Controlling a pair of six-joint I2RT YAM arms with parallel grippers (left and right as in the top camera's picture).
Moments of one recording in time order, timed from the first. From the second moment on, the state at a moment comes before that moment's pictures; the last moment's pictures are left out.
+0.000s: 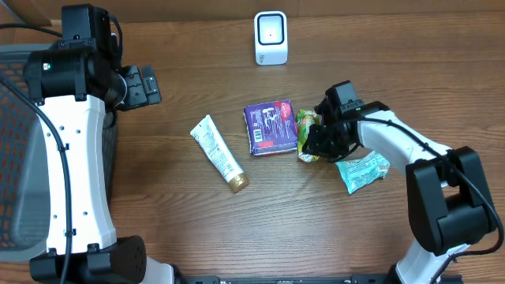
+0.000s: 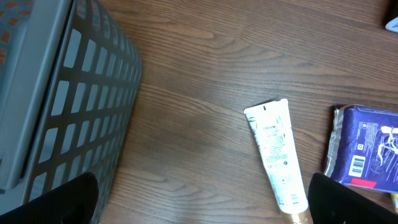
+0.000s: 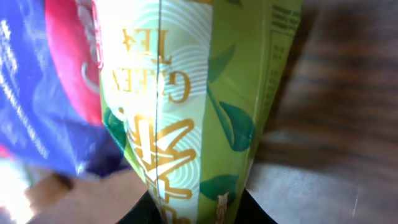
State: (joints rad) left arm 0.09 1.67 1.98 -1.48 -0.11 -0.21; right arm 0.30 1.89 1.17 -0.67 -0.44 0.35
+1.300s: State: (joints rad) left arm 0.09 1.67 1.98 -1.48 -0.11 -0.21; right arm 0.15 1.69 1.75 -1.00 -1.44 0.00
